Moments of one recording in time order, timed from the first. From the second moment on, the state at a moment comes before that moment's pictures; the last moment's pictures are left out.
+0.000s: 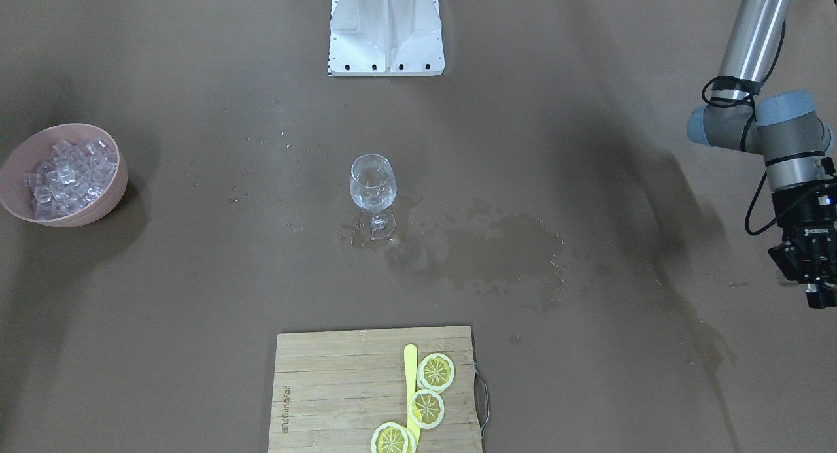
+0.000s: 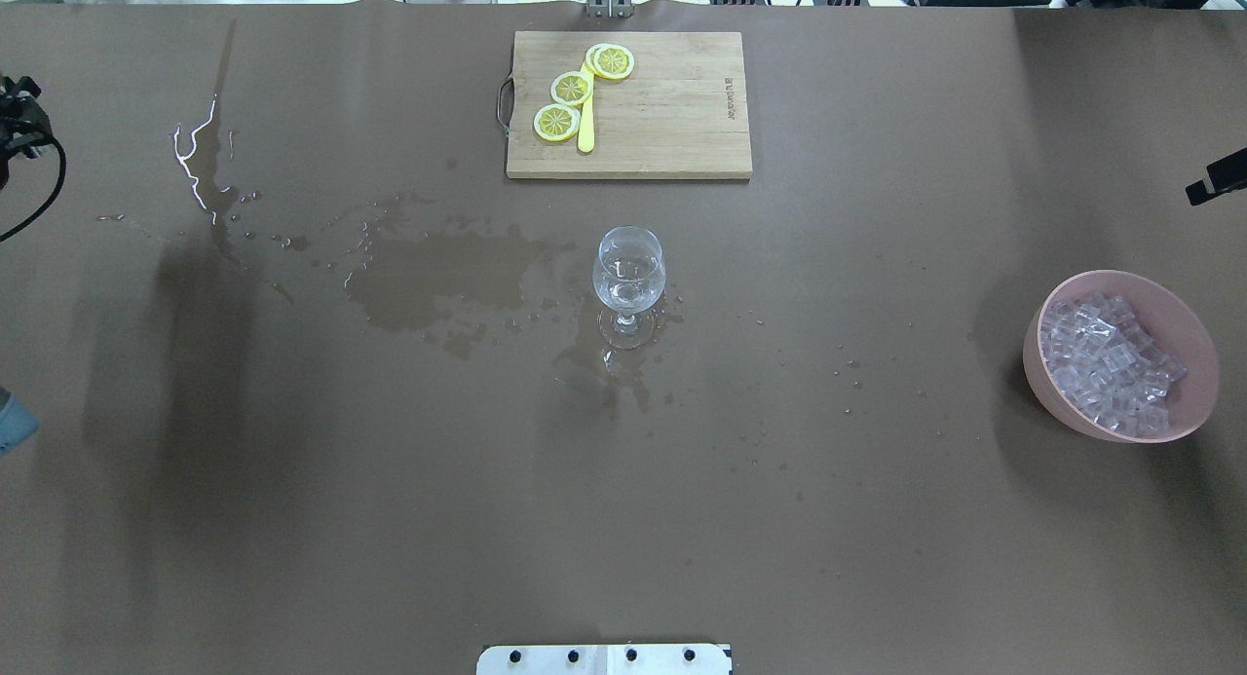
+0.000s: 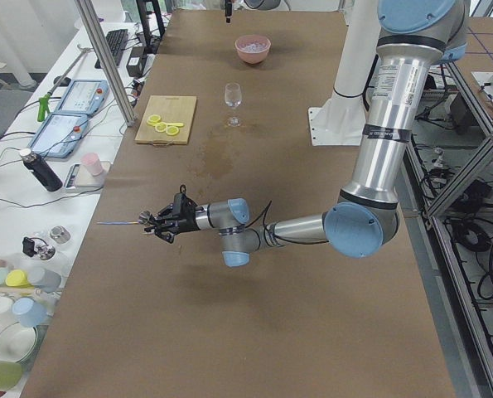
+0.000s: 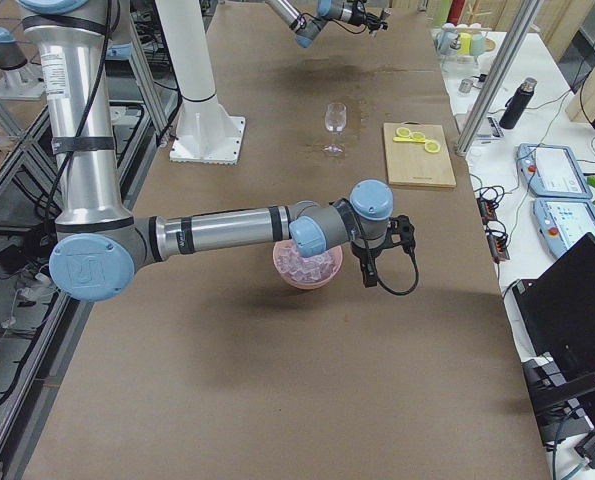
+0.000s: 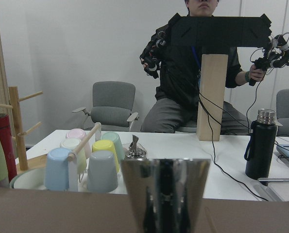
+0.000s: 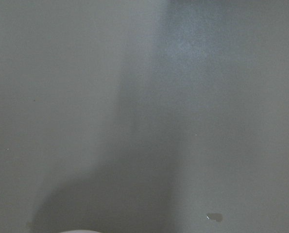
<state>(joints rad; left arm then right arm) -0.90 -1.77 -1.03 -3.19 -1.09 -1.03 1.37 -1.50 1.64 -1.30 2.40 0.28</state>
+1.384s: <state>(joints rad) -0.88 -1.80 -1.01 -3.04 -1.19 -1.07 1.37 -1.50 1.67 -1.30 2.40 0.31</state>
